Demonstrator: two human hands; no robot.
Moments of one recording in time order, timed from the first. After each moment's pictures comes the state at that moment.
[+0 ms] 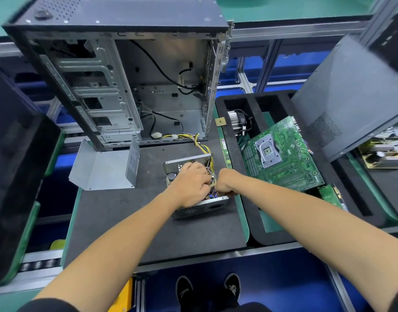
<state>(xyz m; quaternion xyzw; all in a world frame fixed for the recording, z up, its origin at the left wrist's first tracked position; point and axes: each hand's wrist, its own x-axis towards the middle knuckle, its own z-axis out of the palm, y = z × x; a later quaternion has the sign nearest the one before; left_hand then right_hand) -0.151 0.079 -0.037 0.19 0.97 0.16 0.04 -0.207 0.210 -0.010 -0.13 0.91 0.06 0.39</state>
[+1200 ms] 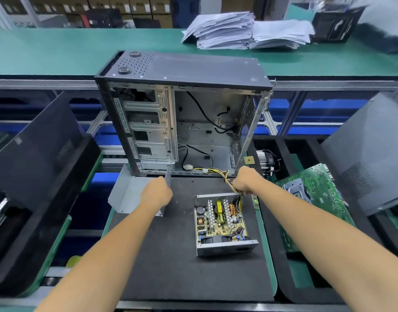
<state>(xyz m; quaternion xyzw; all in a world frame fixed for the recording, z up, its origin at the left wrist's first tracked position) -0.163 -0.067 -0.014 -0.29 0.94 0.18 0.08 -0.280 0.163 0.033 -0.10 0.96 -0.08 0.26</state>
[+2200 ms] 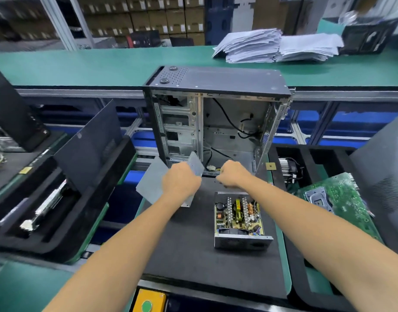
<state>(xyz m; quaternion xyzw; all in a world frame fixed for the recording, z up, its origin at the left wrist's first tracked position) -0.115 -0.021 0.086 -0.32 0.93 0.19 -0.06 -0.227 0.098 0.073 -0.26 0.93 -0.16 0.22</state>
